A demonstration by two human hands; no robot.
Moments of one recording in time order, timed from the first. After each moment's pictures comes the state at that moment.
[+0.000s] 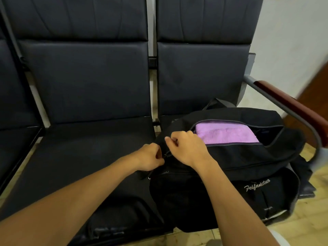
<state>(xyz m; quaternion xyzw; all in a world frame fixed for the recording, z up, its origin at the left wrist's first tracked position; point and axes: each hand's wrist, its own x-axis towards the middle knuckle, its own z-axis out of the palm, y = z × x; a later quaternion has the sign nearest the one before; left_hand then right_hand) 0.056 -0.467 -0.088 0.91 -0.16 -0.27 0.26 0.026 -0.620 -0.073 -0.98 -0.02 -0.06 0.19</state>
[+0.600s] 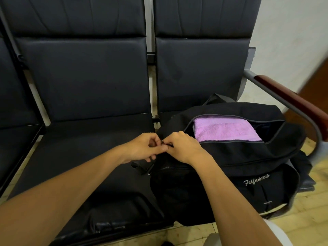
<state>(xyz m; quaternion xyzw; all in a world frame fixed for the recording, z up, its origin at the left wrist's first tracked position) 0.063 -0.451 -0.081 0.84 -0.16 -0.28 0.44 0.027 -0.617 -0.071 -0.98 -0.10 0.07 0.17</state>
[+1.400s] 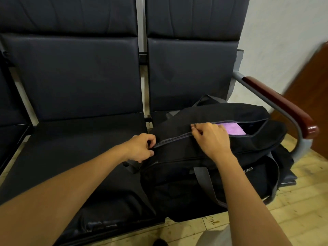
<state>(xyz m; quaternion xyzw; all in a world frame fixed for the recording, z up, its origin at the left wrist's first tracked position) 0.057 -0.463 -0.075 0.90 -0.19 -0.26 0.29 0.008 -0.692 -0.065 -0.98 0.07 -0.15 0.11</state>
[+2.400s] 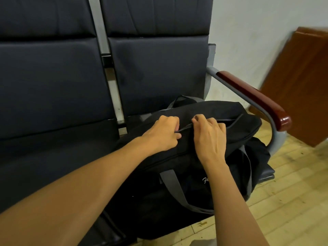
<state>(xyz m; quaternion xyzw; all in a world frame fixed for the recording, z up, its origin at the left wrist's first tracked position) 0.069 -0.636 -0.046 0.91 -0.31 -0.08 0.27 0.005 -0.773 -0.087 -0.92 0.14 -0.36 0.08</state>
